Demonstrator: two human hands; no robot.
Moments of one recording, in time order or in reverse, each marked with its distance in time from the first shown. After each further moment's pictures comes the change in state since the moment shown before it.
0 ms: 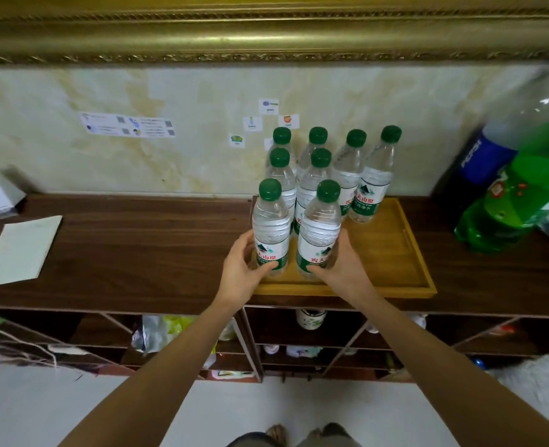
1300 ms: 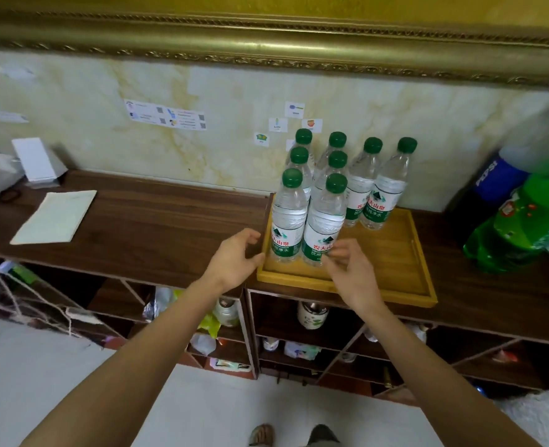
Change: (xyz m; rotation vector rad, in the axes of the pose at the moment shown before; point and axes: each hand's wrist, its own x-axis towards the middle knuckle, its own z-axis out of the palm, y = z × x) left_hand -0.021 0.040 -0.037 0.529 -0.110 -0.116; right_hand -0.036 -0.021 -0.010 -0.099 0.006 0.044
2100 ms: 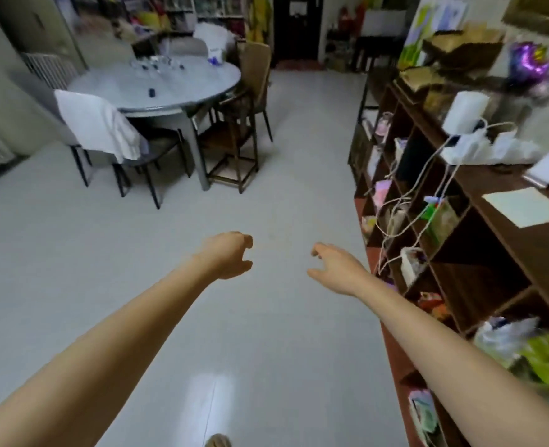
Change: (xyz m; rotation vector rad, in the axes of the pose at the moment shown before) left_hand -0.605 -0.119 -0.115 0.423 0.365 -1.267; right_hand -0.368 -0.187 0.328 -0.650 -1.286 -1.321
